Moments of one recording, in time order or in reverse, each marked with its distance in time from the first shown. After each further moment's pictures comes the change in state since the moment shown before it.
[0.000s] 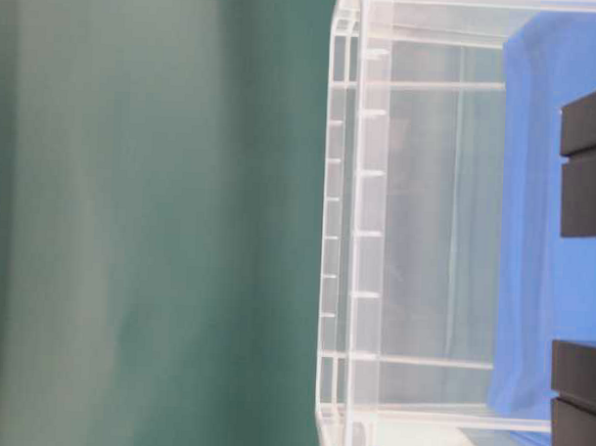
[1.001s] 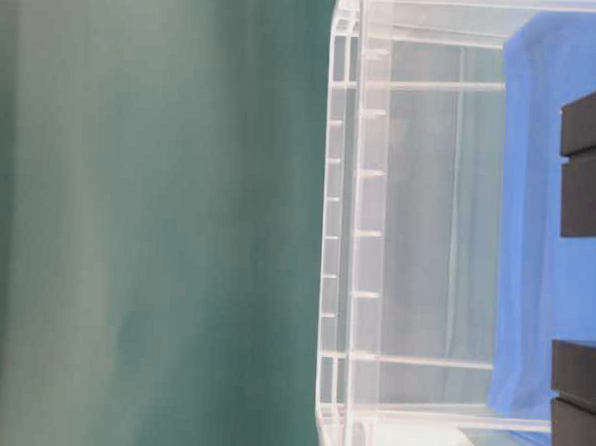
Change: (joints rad) left arm 0.000 -0.002 0.000 -0.002 0.000 -0.008; right arm -0.614 -0.060 0.018 -0.008 -0.072 -0.689
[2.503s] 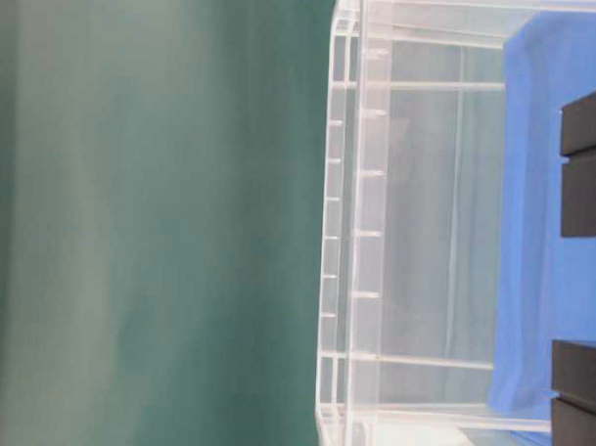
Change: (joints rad) left arm 0.000 0.000 -0.002 0.002 0.000 0.002; right arm -0.002 0.023 0.000 0.008 -0.021 0.000
